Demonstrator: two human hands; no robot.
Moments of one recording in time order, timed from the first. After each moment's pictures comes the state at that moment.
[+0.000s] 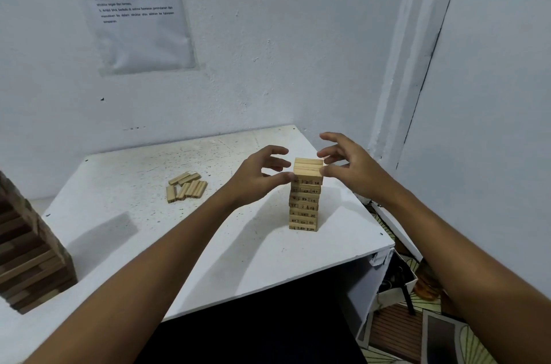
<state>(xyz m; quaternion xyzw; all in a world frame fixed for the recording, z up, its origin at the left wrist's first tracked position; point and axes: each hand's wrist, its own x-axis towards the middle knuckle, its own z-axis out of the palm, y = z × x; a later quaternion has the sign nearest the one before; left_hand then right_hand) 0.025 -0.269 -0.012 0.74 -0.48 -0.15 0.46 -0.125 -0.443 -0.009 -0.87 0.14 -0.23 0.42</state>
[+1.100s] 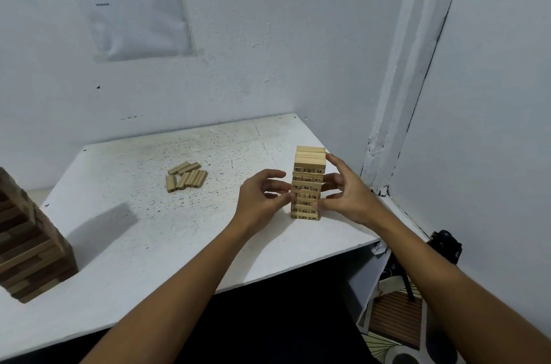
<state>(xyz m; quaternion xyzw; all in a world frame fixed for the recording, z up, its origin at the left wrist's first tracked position) 0.001 -0.265 -0.083 0.71 -0.35 -0.15 0.59 -0.130 -0.430 -0.080 -0.82 0.17 -0.18 0.52</state>
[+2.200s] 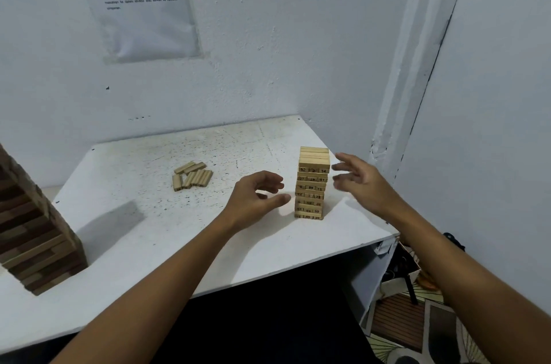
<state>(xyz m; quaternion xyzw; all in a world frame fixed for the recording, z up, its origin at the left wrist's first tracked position) 0.018 -0.241 -0.073 0.74 -0.41 -0.14 0.51 -0.145 -0.438 -0.057 -0.82 0.20 -0.21 0.50</state>
